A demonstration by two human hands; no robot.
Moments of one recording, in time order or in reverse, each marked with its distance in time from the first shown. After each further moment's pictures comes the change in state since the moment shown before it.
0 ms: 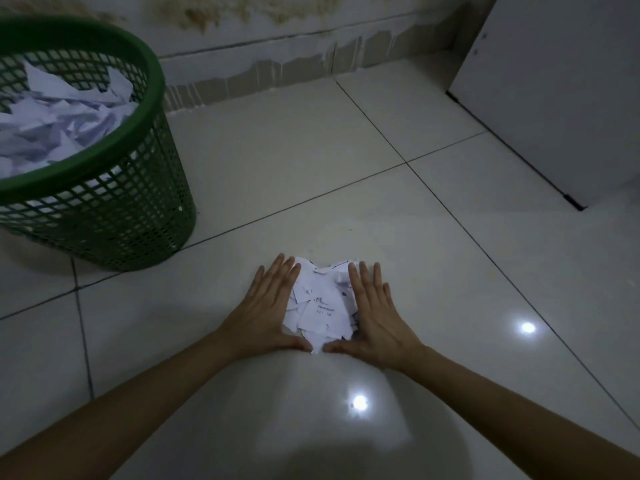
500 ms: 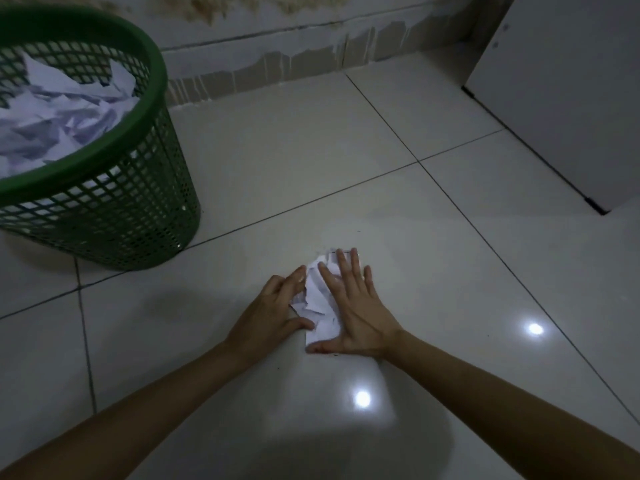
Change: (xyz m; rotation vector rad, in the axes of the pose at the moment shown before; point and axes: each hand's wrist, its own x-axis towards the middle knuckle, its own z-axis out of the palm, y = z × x) left_hand 0.001 0.016 -0.002 -0.534 0.194 -0.192; right_hand 0.045 -0.004 0.010 -0.079 0.134 -0.234
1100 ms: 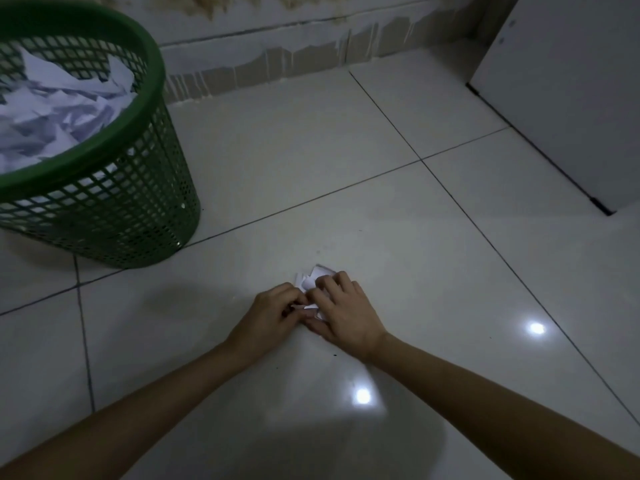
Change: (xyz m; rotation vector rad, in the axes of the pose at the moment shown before) left_hand 0.002 -0.001 0.004 -0.149 0.076 0.071; right_hand 0.013 -0.009 0.023 -0.200 0.511 -0.147
